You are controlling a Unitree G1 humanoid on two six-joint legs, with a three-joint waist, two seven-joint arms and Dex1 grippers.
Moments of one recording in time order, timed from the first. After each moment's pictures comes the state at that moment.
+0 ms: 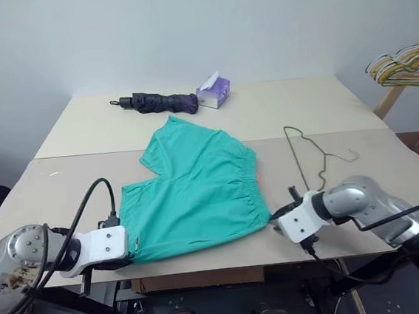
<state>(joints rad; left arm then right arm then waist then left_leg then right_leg) 0.12 1.21 0.02 -0.39 -0.15 0.29 -1.22 -0.38 -0.95 0.44 -0.07 -0.21 -0.25 1.11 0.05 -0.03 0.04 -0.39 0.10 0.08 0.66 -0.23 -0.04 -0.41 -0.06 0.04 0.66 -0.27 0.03</state>
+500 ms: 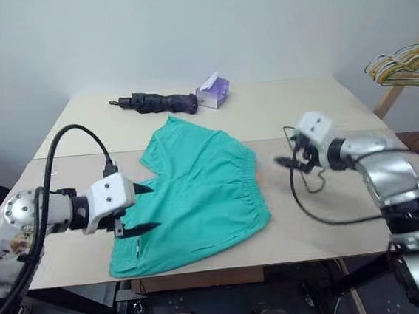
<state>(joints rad) -0.20 1.00 0.03 -0.40 -0.32 0.44 -1.12 -0.68 -0.60 0.05 0.22 0.06 0.71 0.68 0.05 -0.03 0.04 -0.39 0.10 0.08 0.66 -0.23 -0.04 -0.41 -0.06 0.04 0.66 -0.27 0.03</state>
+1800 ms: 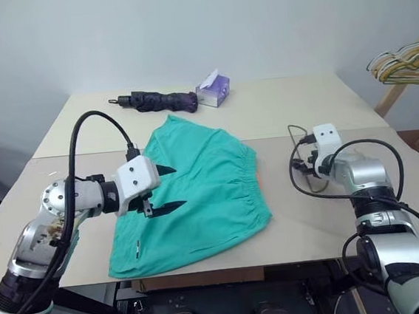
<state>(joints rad) -0.34 0.85 -0.06 -0.37 -0.28 0.42 -1.02 -0.75 -0.47 -0.13 0.65 0.07 0.75 0.32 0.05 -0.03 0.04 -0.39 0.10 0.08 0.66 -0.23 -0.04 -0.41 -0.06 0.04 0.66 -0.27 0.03</state>
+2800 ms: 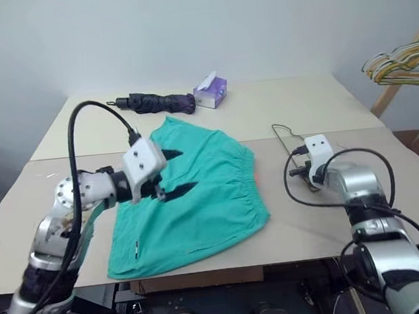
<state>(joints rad) -0.45 0.61 -0.01 -0.35 -0.37 0.58 -0.83 -0.64 -0.43 -0.05 0.50 0.03 0.69 0.32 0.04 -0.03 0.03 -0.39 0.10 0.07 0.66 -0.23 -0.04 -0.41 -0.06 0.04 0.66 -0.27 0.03</state>
